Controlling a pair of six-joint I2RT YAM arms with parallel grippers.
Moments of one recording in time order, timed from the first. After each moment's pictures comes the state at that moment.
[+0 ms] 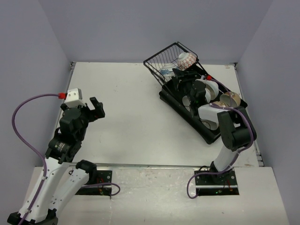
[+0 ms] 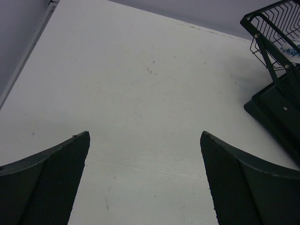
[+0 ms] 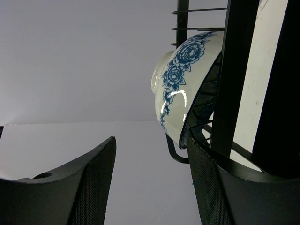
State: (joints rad) left arm -0.34 0.60 0.83 -0.51 -0.38 -0.34; right arm 0.32 1.75 0.89 0.85 0.04 1.58
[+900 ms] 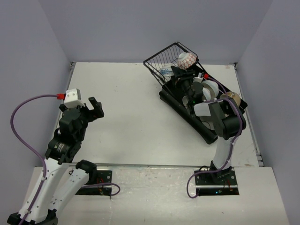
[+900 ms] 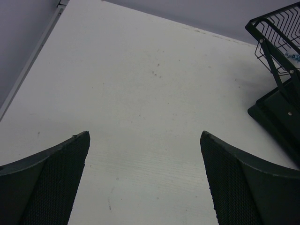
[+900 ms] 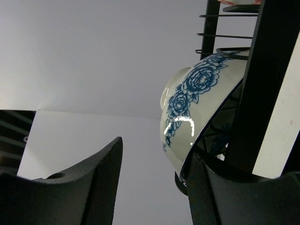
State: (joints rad) left arm -0.34 0.59 0.83 -0.51 -0.41 -0.34; right arm 0.30 1.96 0.97 1.15 -0.02 1.62
